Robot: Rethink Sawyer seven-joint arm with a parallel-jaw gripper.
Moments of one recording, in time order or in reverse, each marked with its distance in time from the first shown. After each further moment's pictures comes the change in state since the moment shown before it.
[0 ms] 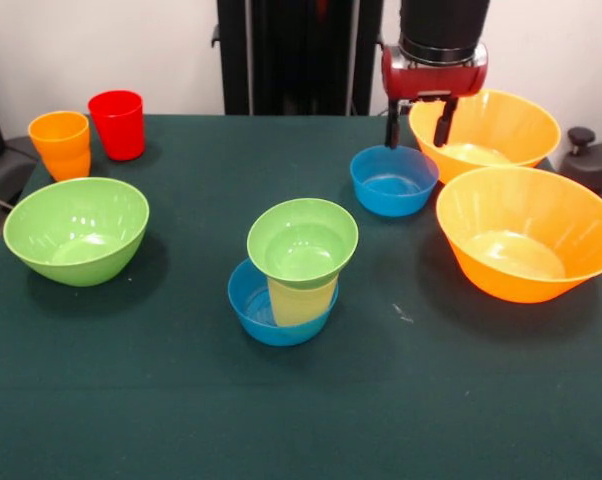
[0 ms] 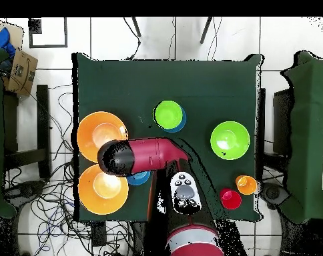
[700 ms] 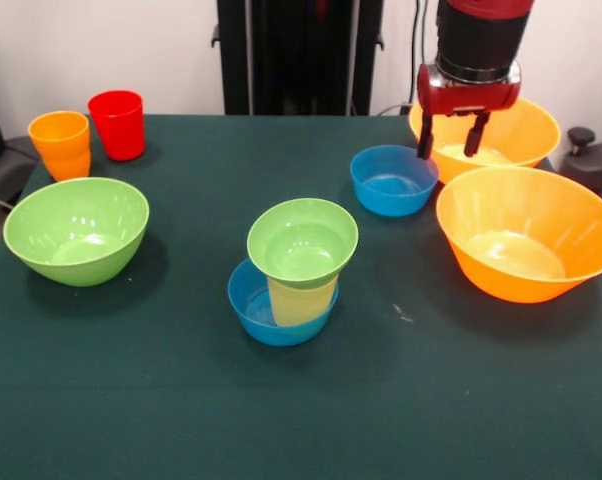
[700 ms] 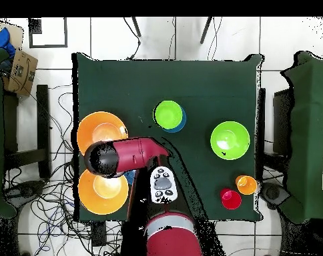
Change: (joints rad) arm 0.085 0.069 -0.021 -0.038 0.026 0.000 0.031
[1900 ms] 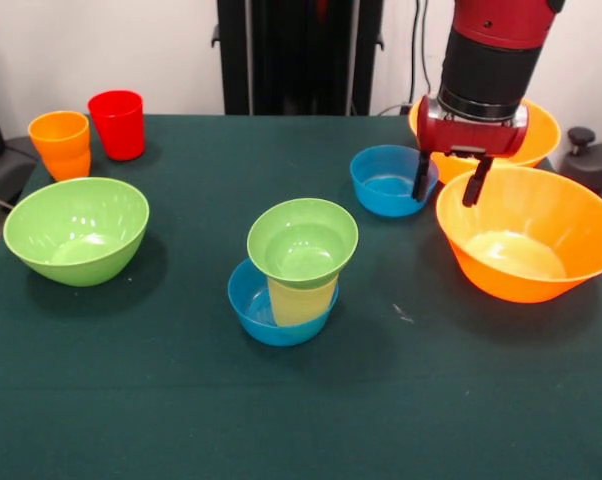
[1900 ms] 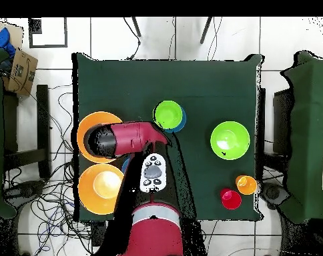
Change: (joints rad) arm 0.092 0.091 -0.134 -0.199 0.044 -0.023 0.127
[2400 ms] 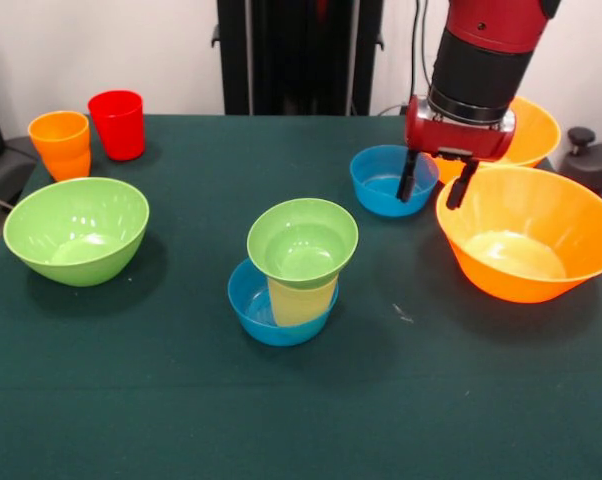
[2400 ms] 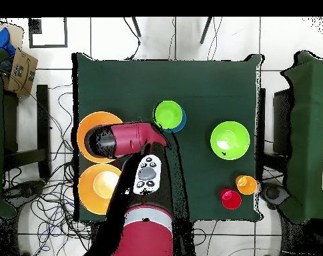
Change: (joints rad) arm 0.052 0.025 -0.080 -0.021 0.003 0.001 0.004
